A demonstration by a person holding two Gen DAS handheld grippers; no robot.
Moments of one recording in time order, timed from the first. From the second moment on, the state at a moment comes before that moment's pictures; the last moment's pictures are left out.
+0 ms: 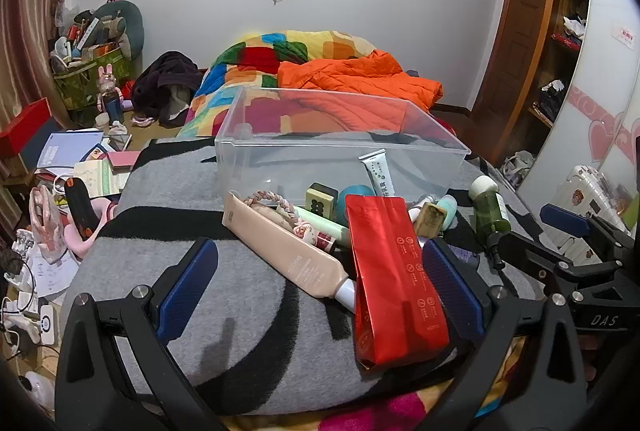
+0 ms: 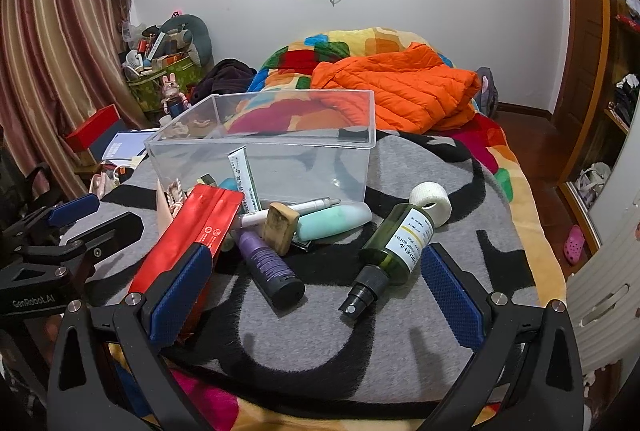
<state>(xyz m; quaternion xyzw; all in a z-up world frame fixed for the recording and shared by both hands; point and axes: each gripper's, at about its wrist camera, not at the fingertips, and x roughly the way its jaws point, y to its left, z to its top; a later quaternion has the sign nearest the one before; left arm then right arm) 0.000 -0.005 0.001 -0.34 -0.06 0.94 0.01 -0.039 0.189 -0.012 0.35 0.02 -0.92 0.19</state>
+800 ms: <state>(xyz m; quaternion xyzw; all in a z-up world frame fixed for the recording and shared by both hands) 0.003 -0.004 0.002 -0.33 -0.05 0.94 0.01 -0.037 0.185 -0.011 0.35 0.02 -0.92 0.19</state>
